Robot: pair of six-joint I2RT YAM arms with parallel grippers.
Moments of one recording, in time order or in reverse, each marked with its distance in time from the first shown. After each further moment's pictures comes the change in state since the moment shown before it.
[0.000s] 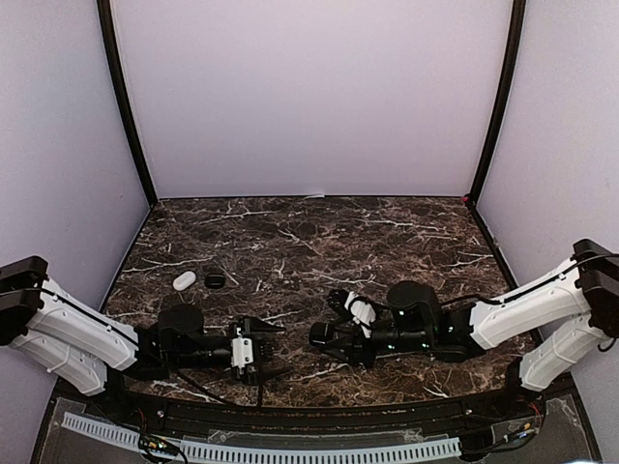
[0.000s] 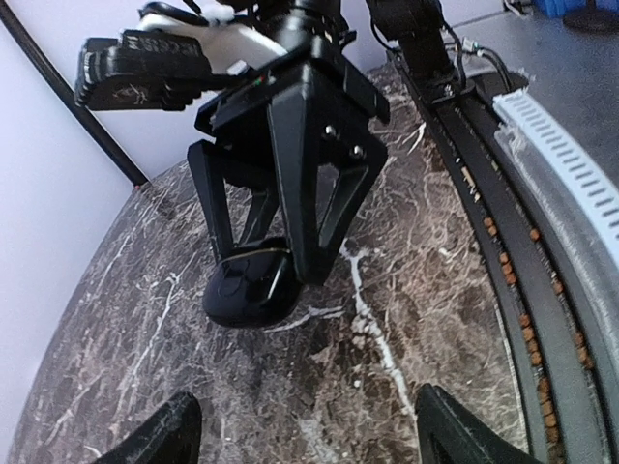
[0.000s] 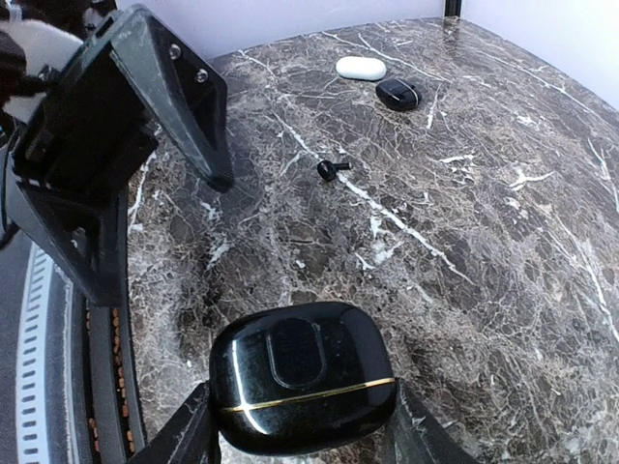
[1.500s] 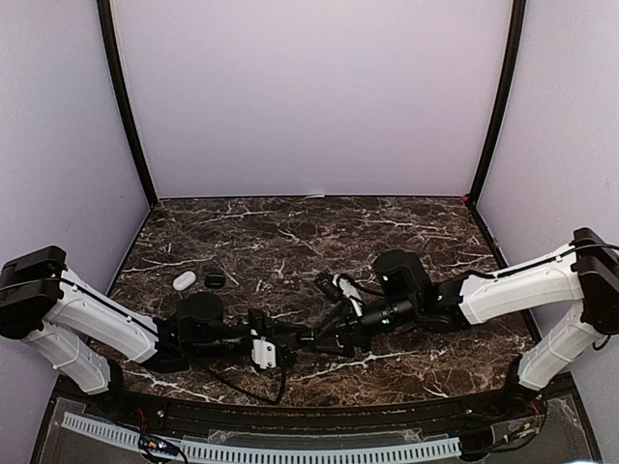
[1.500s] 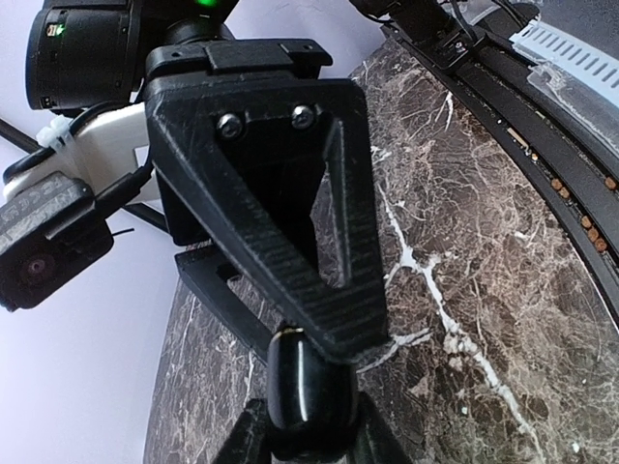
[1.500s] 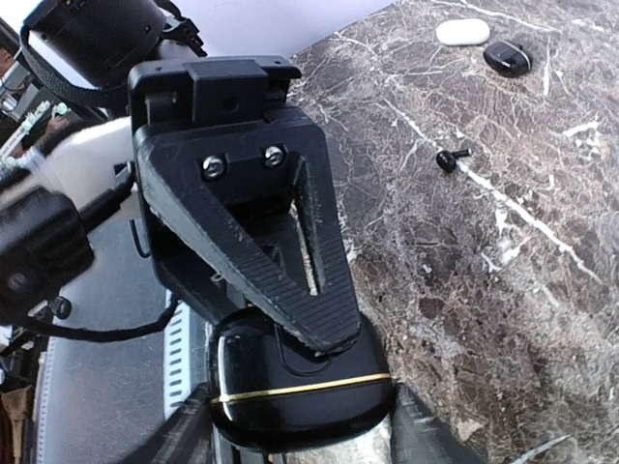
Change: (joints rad) left arm -0.004 0.153 0.156 0.035 -0.011 0.384; right arm -0.110 0.041 0.198 -0.234 -0.444 0.210
